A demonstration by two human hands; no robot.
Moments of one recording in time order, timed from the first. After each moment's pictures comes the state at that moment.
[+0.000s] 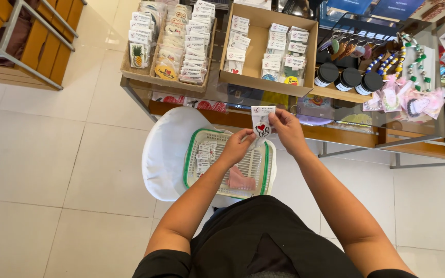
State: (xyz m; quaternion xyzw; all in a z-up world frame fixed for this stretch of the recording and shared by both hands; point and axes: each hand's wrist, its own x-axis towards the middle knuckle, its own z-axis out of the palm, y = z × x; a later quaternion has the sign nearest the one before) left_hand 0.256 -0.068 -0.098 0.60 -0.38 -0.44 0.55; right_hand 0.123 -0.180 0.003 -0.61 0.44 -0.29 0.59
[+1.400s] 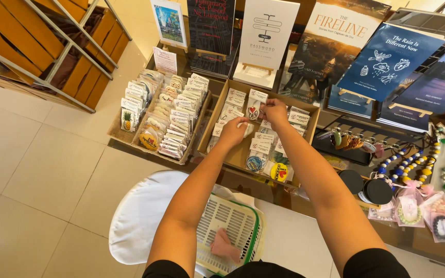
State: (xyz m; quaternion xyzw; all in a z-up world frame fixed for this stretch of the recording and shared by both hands) left_hand 0.390 -0.421 -0.150 0.79 -0.33 -0.33 0.40; right_hand 0.300 -0.605 -0.171 -0.55 0.49 -0.25 0.63
